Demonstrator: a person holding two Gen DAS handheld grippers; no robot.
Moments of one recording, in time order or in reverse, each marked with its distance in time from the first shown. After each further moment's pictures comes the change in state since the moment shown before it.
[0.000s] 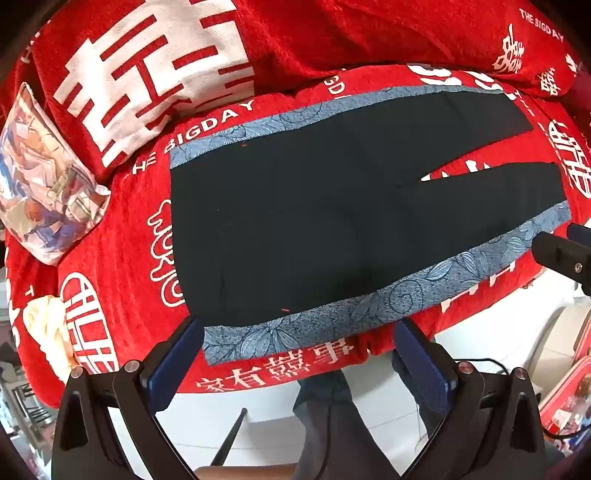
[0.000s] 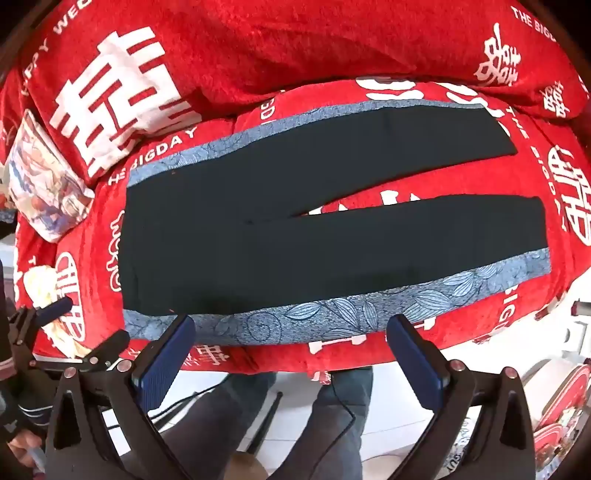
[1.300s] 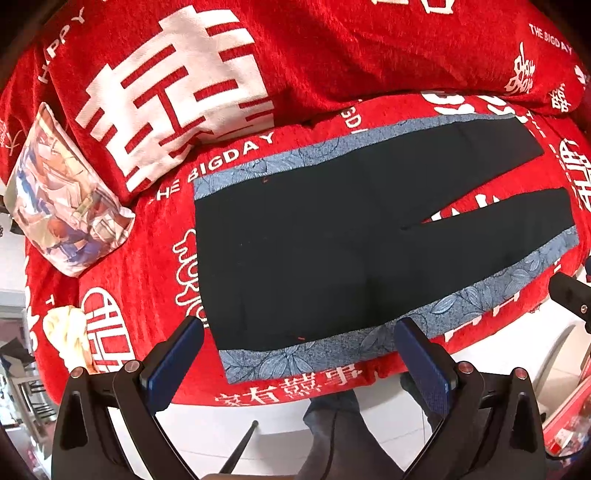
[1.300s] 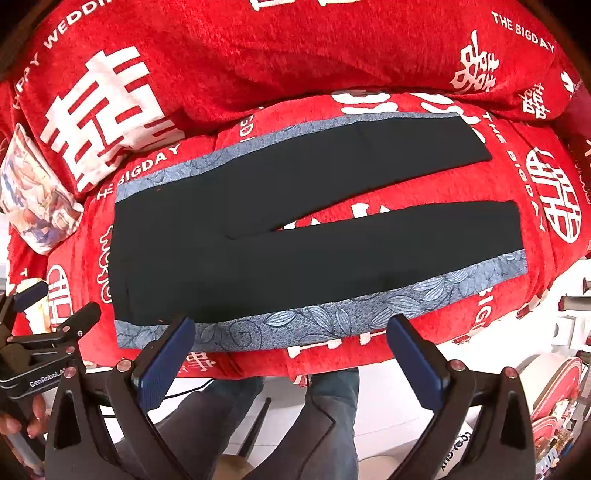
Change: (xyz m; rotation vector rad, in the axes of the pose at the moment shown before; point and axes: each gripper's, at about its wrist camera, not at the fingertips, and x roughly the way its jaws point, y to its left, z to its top) left arm -0.028 0.004 0.031 -0.030 -0.043 0.036; right arm -0.022 -0.025 0.007 0.030 -0.032 -0.038
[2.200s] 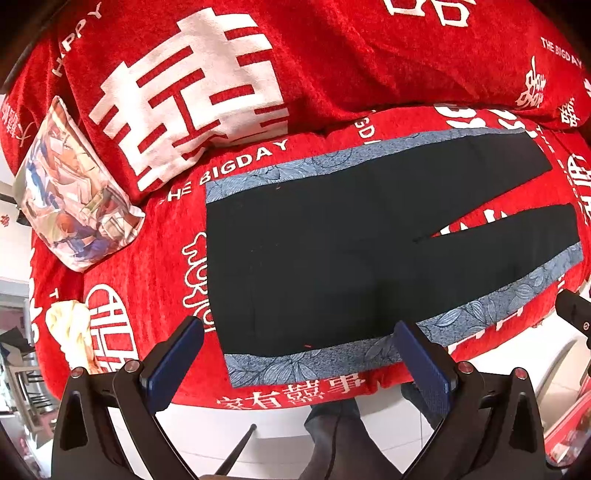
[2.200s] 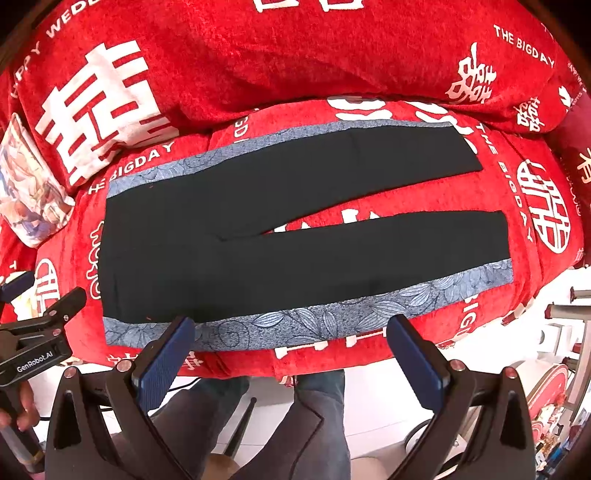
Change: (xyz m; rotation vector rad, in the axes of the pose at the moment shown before) left arm -0.001 0.006 0.002 -0.043 -0.017 0.025; right arm -0.005 0.004 0.003 -0.031 -0.002 -0.058
